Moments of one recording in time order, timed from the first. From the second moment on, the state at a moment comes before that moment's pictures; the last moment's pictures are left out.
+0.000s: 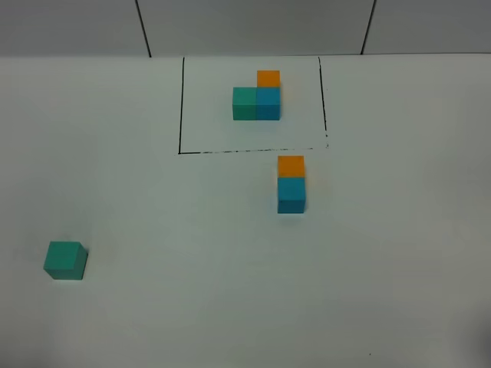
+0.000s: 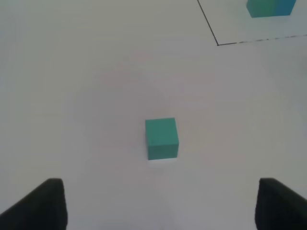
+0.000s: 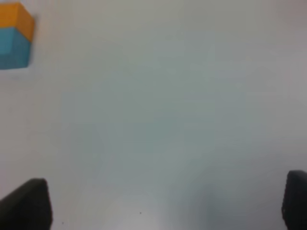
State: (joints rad) left arm -0.11 -0.01 -0.50 -0.05 1.04 0.01; right arm 0.08 0.36 -0.52 0.05 1.01 0.07
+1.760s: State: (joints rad) left arm -0.11 -0.01 -0.50 -0.05 1.04 0.01; right arm 0.08 -0.01 -0.50 0.01 1.05 0.08
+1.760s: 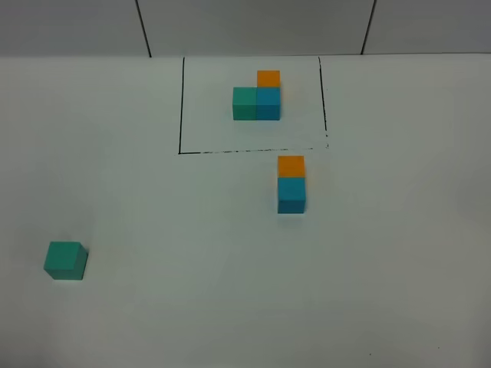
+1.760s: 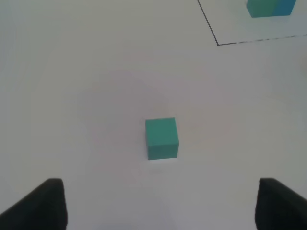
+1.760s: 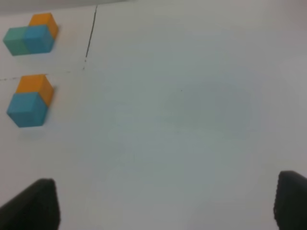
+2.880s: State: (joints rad) left arm -0.11 -0.01 -0.50 -0.05 1.04 0.01; right arm 0.02 -0.01 -0.50 0.01 1.05 0.08
